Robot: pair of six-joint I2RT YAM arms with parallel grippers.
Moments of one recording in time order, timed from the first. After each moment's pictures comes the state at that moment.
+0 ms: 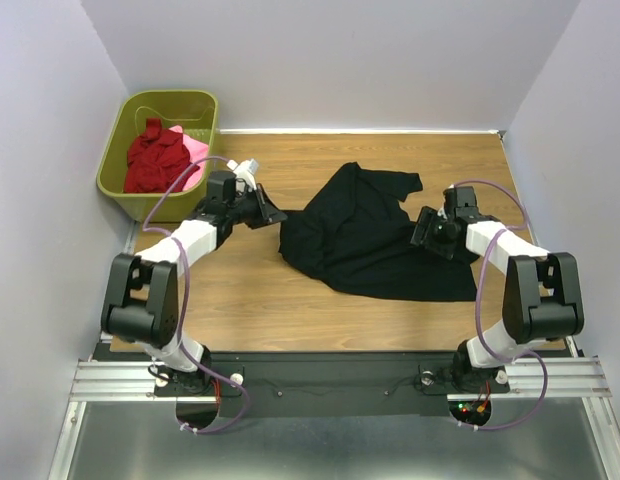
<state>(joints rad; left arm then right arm) -0.23 1.57 0.91 0.07 0.55 -0.53 0.05 1.53 0.87 -0.35 -0.19 0.44</state>
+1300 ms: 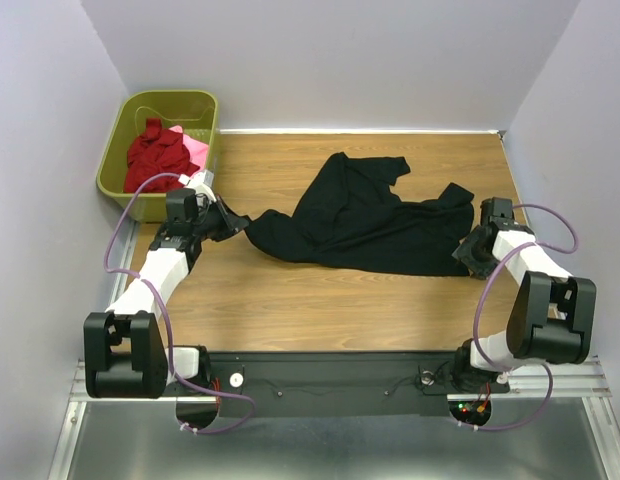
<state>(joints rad) -0.04 1.24 0.73 -0.05 0.43 -0.49 -0.19 1.42 0.82 -0.60 0.15 0.57</state>
